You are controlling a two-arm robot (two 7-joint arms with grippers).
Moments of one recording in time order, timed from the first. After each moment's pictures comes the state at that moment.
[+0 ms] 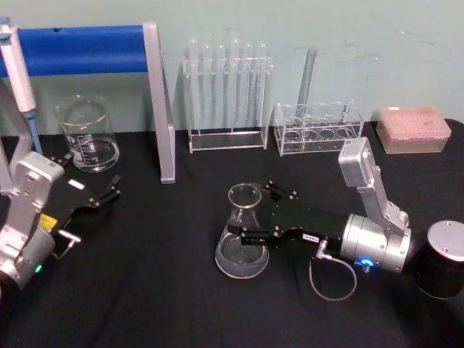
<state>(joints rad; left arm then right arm) -0.20 0.60 0.45 -1.41 -0.25 -0.12 0.03 0.39 0.45 -0.57 -1.28 0.51 -0.09 0.74</state>
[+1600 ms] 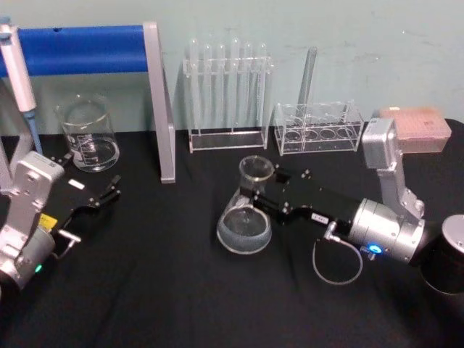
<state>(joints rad) -0.20 0.60 0.45 -1.41 -0.25 -0.12 0.03 0.36 0.46 -0.51 -1.36 0.56 -0.09 0.69</state>
